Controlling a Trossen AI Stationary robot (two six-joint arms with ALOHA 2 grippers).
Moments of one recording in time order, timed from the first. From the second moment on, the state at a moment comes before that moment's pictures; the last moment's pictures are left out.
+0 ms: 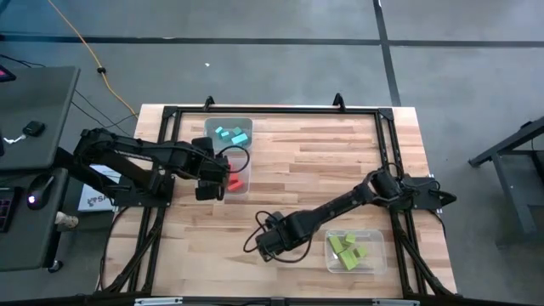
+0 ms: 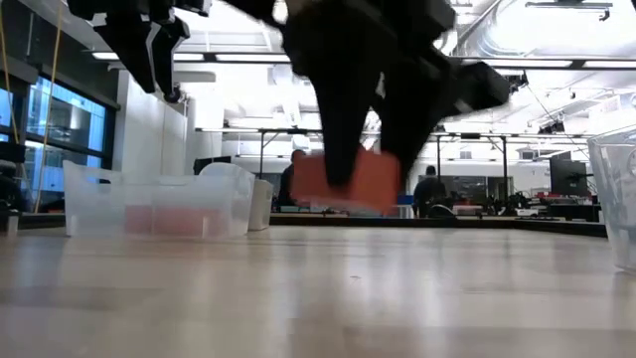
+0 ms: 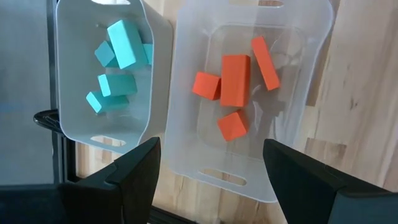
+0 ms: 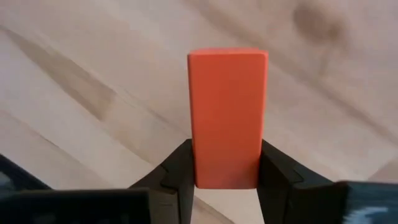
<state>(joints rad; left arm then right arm) -0.04 1.35 1.24 -1.36 -0.40 -0.23 0.42 2.24 1.89 -0.98 0.00 1.39</state>
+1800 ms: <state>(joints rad) 0.41 1.35 1.24 -0.79 0.50 -0.51 0.11 2.20 2.36 -1.40 0.34 0.16</state>
